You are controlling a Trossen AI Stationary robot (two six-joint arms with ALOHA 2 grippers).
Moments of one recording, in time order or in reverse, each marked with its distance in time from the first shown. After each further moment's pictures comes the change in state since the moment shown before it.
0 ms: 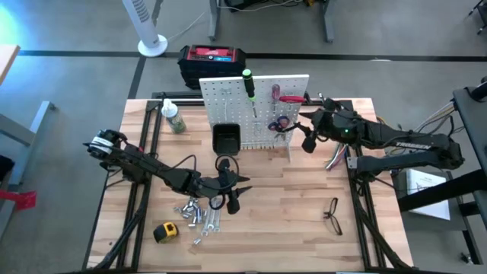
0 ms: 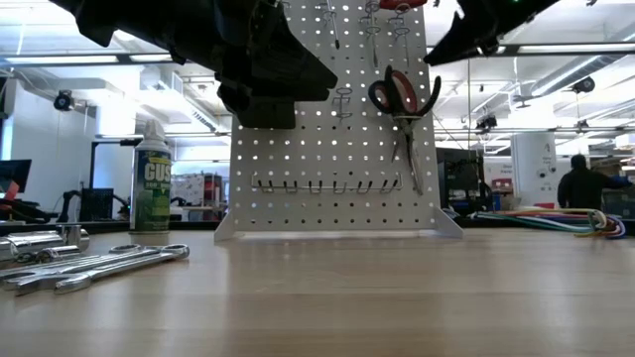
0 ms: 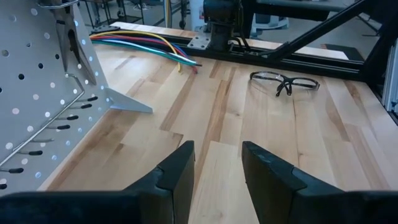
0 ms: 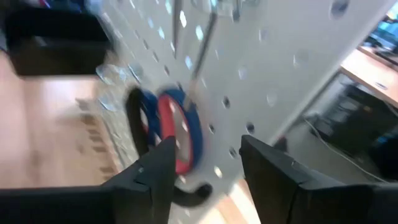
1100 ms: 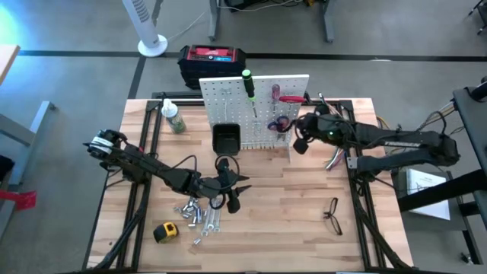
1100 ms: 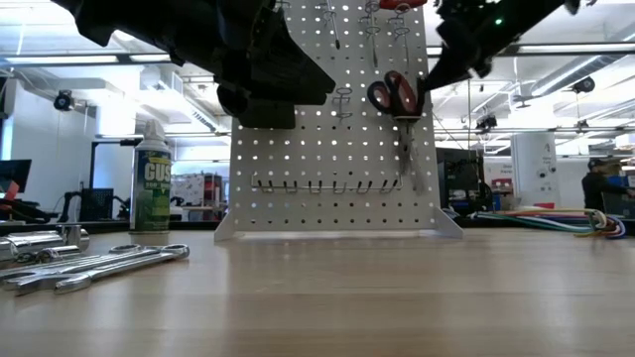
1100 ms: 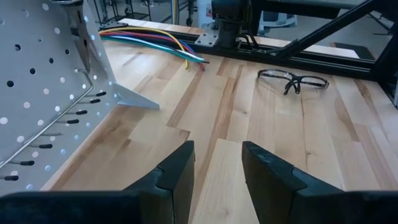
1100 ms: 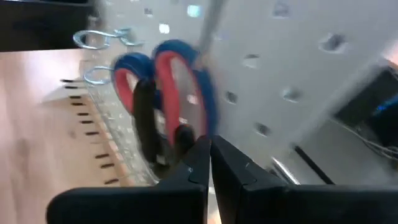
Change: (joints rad) left arm -0.002 0.000 0.003 -0.024 -0.026 -0.018; right arm -0.001 0.128 -0.022 0.041 0.017 0.101
